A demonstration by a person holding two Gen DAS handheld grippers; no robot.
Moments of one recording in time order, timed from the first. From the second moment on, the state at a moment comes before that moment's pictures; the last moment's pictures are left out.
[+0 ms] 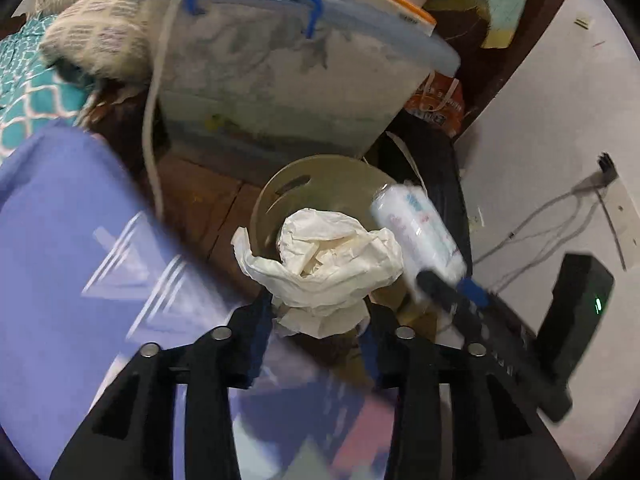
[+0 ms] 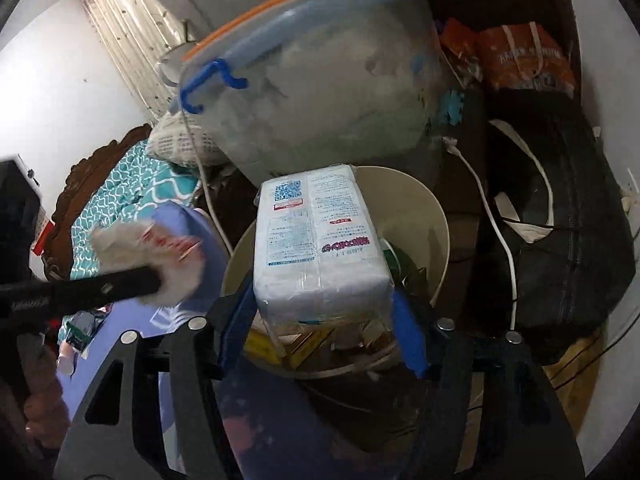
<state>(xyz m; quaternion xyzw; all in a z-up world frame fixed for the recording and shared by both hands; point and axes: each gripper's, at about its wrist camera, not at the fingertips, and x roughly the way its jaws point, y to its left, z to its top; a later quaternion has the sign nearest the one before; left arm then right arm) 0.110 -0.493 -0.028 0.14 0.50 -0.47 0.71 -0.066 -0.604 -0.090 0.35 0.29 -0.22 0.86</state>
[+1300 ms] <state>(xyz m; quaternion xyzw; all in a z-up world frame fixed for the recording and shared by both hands) 0.232 0.064 -0.017 -0.12 0.44 -0.12 0.88 0.338 -0.314 -0.026 0.31 0.43 0.13 0.84</state>
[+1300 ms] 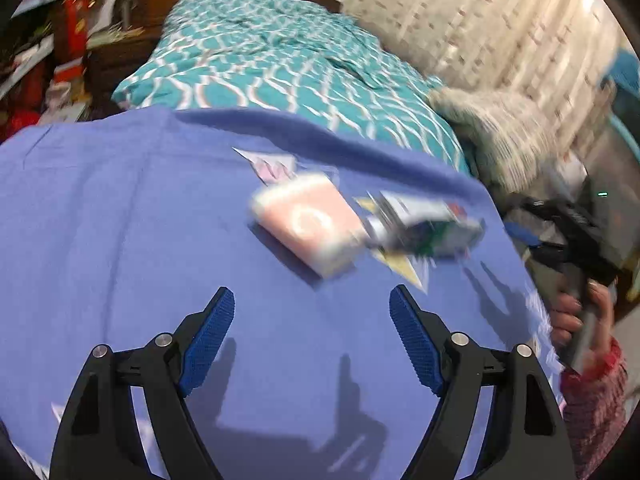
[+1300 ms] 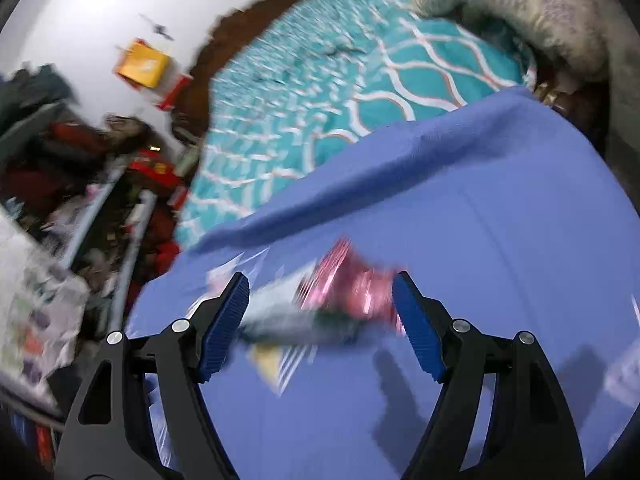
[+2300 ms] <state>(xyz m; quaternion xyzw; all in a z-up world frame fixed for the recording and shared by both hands) 0.112 0.058 -0.034 -0.11 0.49 -0.18 0.85 0.115 -0.230 -0.003 0.26 0.44 0.29 0.81</state>
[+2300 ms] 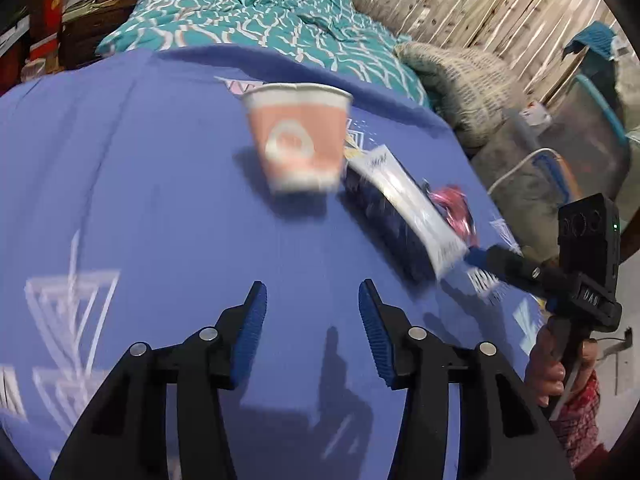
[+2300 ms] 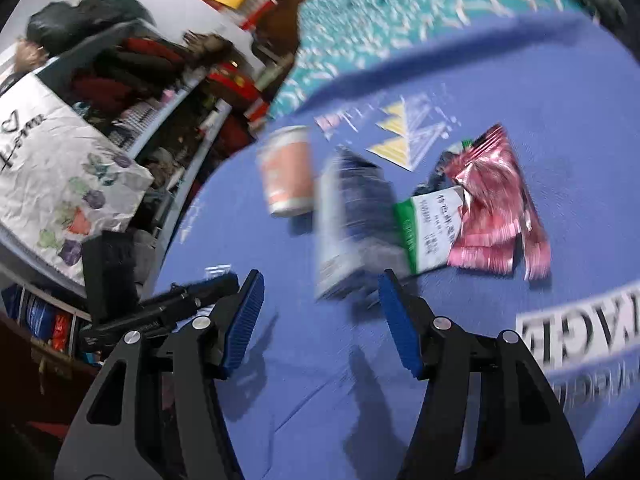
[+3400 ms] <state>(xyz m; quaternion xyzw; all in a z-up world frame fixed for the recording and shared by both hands) 0.072 0.145 -0.064 -0.20 0.40 -0.13 0.88 0.338 -0.072 -0.042 0.13 0.59 0.18 0.78</state>
